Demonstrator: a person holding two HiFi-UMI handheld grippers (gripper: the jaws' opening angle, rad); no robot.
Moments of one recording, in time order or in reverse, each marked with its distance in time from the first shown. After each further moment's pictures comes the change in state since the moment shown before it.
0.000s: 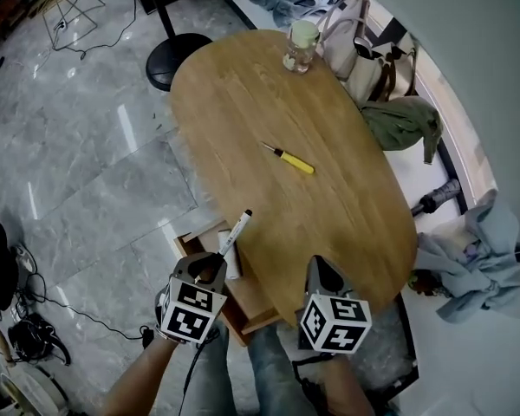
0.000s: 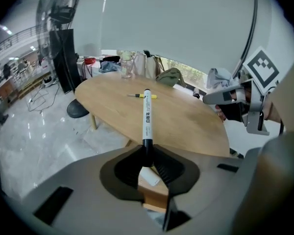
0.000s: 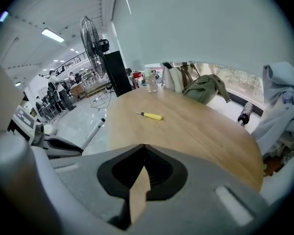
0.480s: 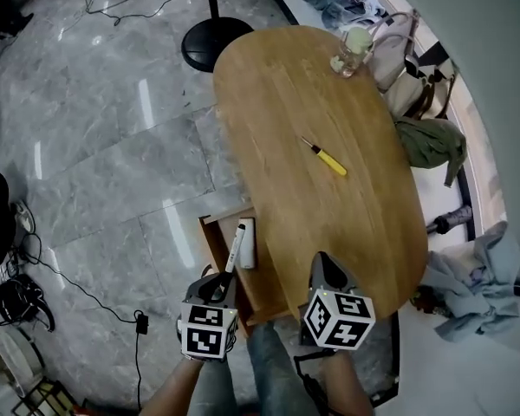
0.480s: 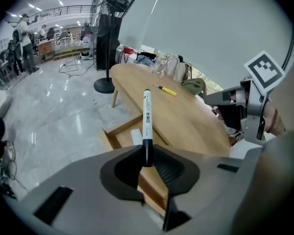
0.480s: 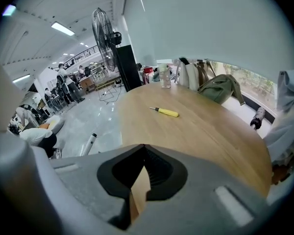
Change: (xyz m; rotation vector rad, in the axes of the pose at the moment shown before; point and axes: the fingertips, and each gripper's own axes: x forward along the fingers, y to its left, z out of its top) left arm -0.022 -0.013 -0.086 -0.430 -0.018 0.101; right arm 0.018 0.045 -0.008 -0.093 0.047 0.066
